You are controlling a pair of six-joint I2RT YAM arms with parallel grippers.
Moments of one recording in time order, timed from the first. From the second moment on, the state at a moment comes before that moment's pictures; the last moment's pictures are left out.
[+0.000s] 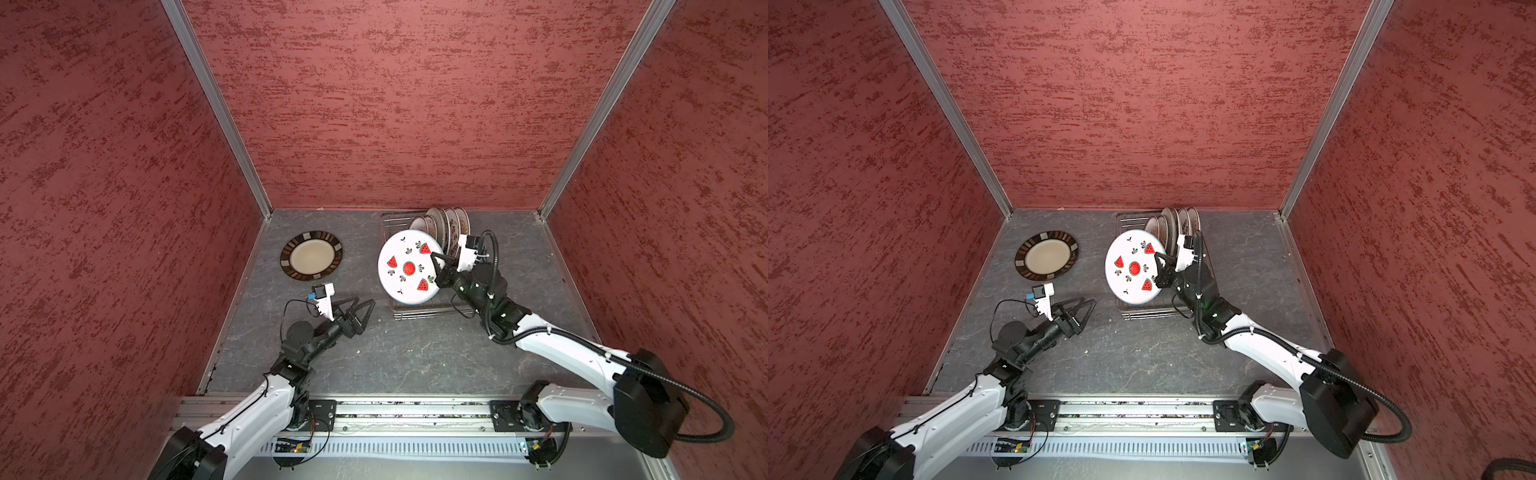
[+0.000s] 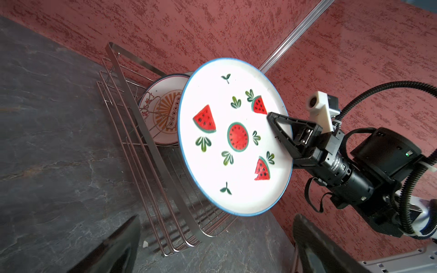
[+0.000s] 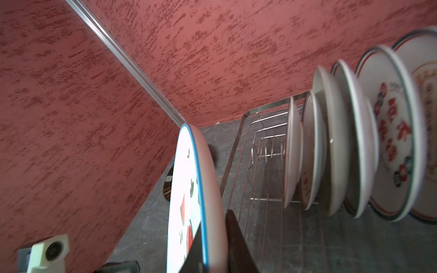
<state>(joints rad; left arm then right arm) -0.43 0.71 0.04 0.73 0.31 -0.78 0.68 1.24 0.67 0.48 0.04 0.67</state>
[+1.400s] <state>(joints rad) -0.44 0.82 0.04 0.76 0.36 -0.95 0.68 1.46 0.66 0.84 -0.24 0.81</state>
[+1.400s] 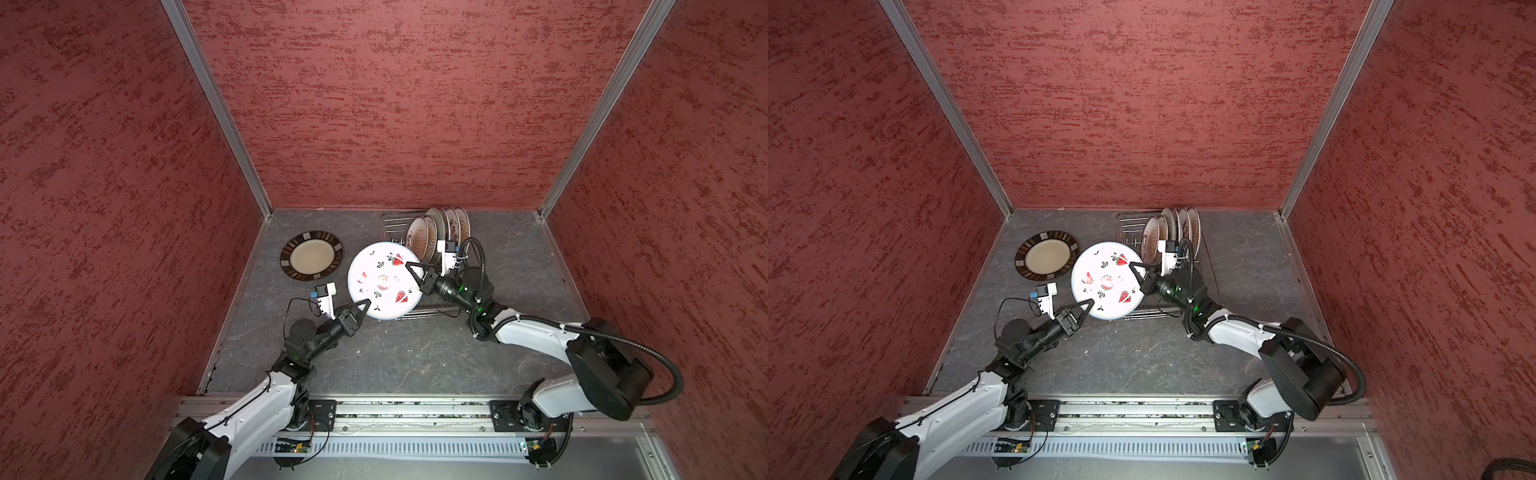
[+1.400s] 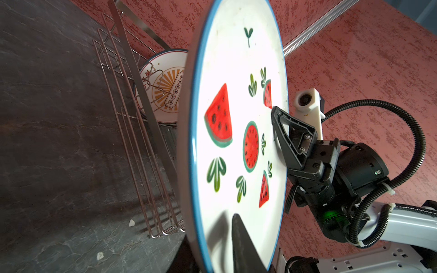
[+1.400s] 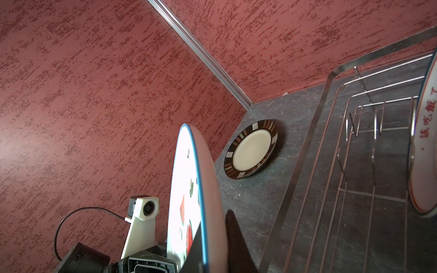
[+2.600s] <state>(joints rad) -0.40 0.75 0.05 0.67 0.35 -1.06 0.69 1.44 0.64 0.88 -0.19 0.72</state>
